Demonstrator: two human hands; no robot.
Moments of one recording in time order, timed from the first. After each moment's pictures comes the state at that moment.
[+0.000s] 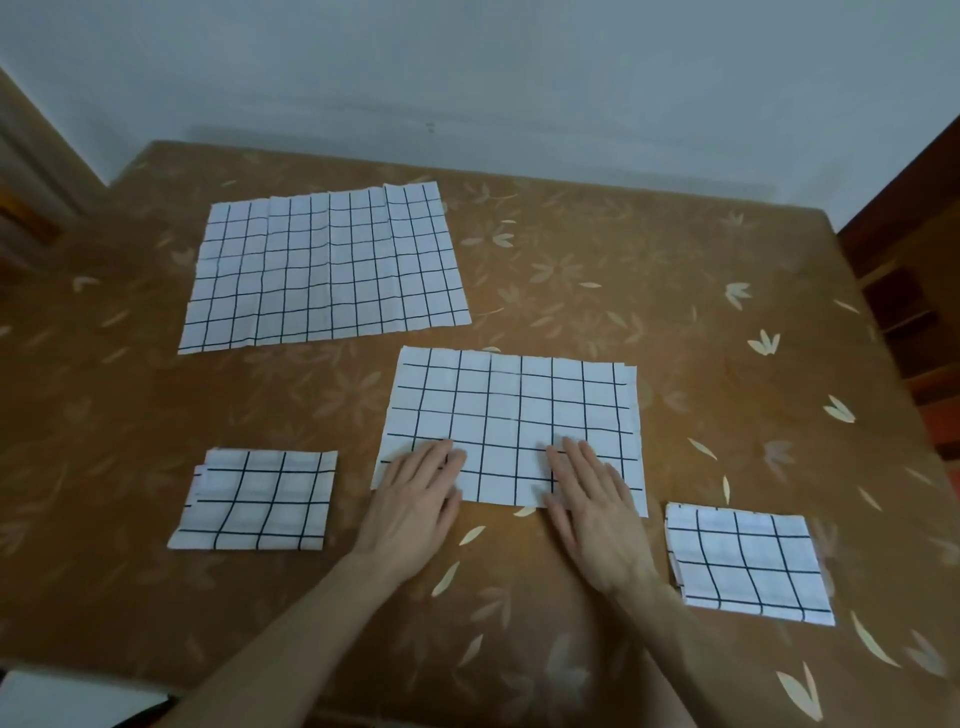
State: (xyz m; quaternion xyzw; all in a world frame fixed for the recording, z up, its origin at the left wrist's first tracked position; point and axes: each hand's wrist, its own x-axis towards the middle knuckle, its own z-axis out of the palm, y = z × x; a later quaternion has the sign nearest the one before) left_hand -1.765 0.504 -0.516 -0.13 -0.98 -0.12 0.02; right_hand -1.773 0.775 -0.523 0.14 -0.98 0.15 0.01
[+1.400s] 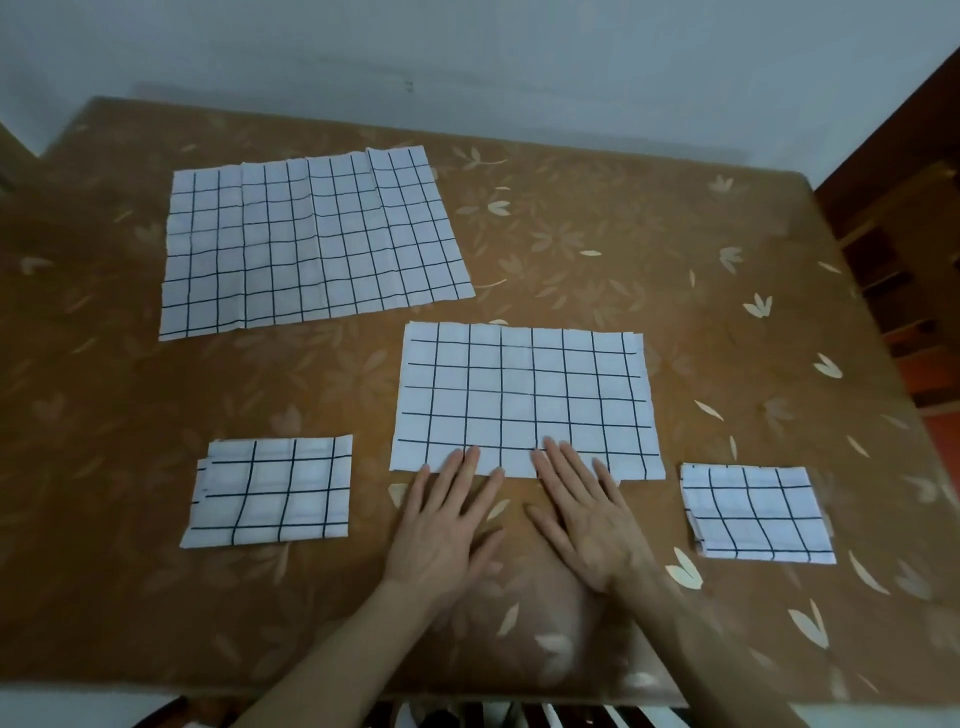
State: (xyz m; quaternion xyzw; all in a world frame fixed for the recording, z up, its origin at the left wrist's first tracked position) left_hand -1.721 0.502 -0.531 -0.18 -0.98 -0.07 -0.09; right_hand -1.737 0.741 -0.528 0.18 -0.98 0.06 -0.11
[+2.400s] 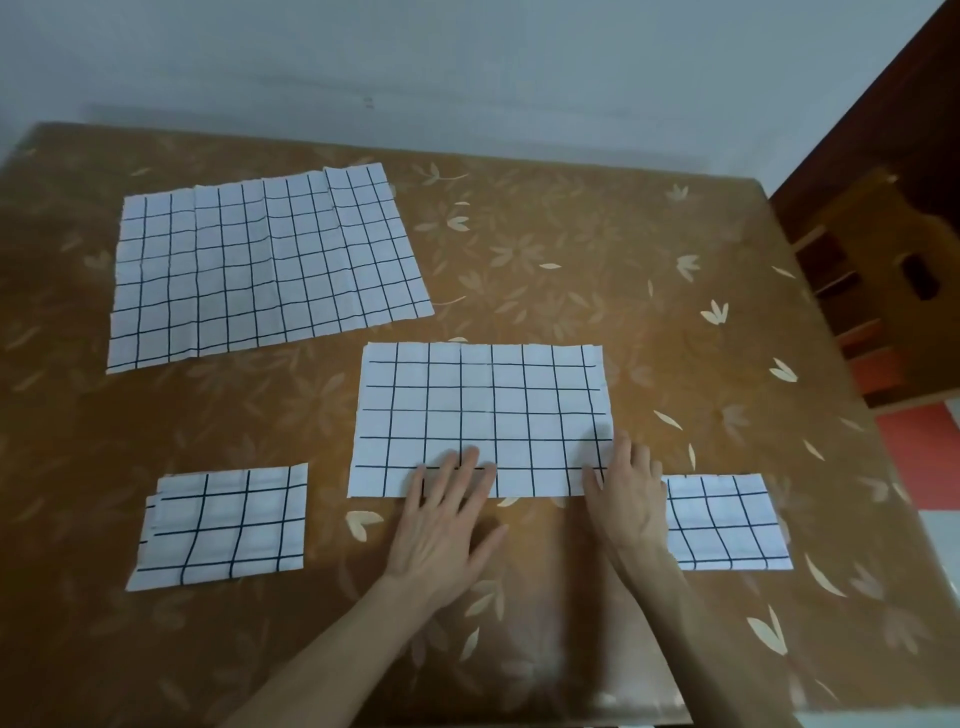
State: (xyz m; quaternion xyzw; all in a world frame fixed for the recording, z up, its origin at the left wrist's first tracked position) left_hand -1.752 0.549 -0.515 -0.19 -0.97 -0.09 -0.10; right_hand -1.781 0.784 -0.495 -0.19 -0.97 0.14 -0.06
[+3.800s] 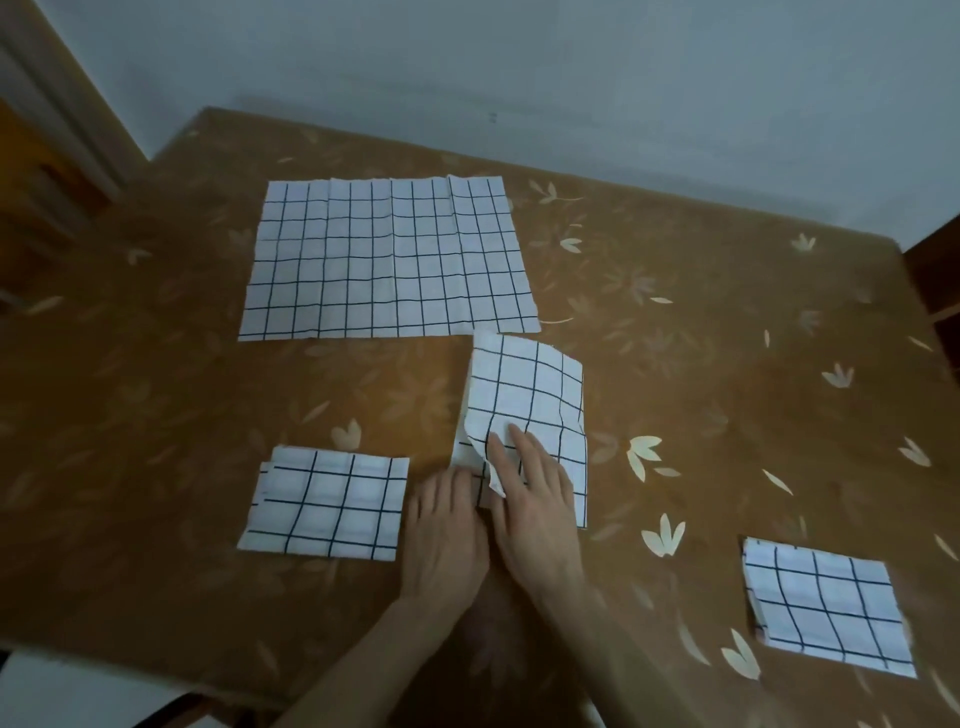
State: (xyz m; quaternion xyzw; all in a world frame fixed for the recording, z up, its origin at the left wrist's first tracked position) left_hand -1.743 0.473 -0.514 0.05 -0.97 -0.22 -0.01; right_hand -1.780 0.597 -0.499 0.15 -0.97 0.19 0.01
